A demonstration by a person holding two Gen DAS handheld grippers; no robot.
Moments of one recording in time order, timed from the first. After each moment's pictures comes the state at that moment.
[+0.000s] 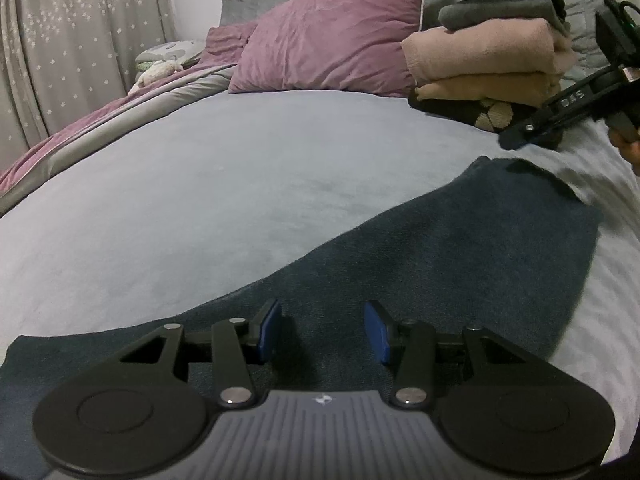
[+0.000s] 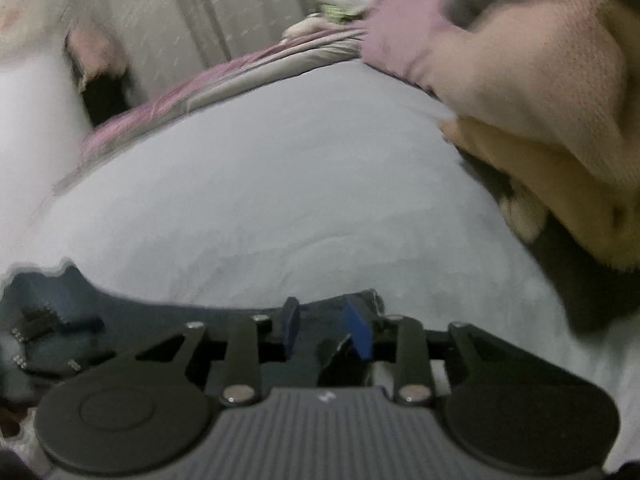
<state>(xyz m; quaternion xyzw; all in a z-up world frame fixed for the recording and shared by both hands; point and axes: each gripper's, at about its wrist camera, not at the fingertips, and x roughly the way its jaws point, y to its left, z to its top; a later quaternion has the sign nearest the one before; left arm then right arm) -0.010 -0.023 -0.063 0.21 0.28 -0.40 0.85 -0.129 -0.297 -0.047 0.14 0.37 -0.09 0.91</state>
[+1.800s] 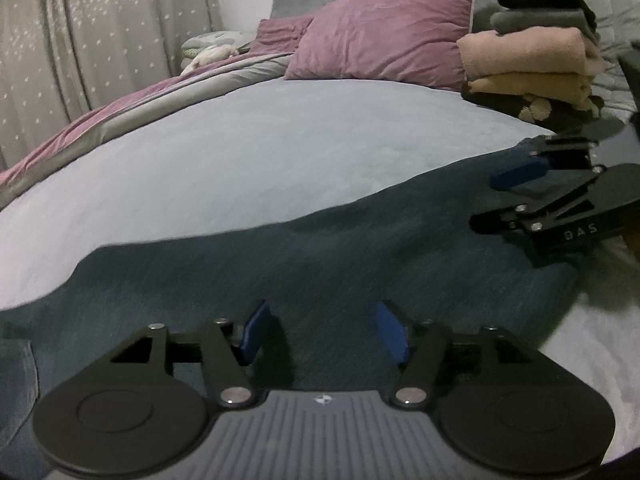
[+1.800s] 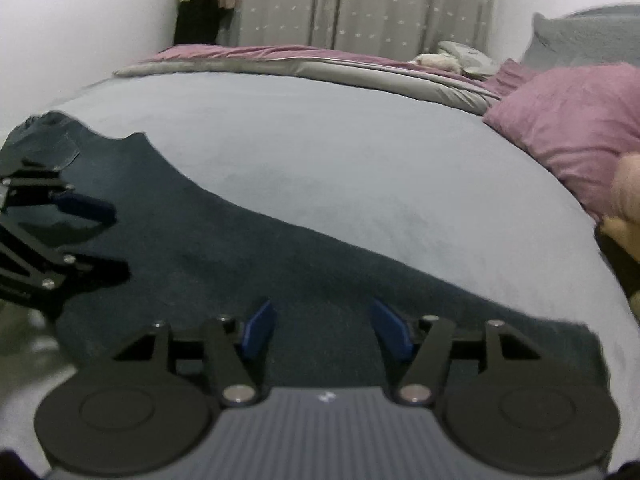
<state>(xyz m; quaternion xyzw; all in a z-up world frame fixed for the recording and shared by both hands) -0.005 0.078 -0.078 0.17 0.29 -0.35 0.87 -0.107 -0.115 -0.087 -0.01 0.33 -0.03 0.94</state>
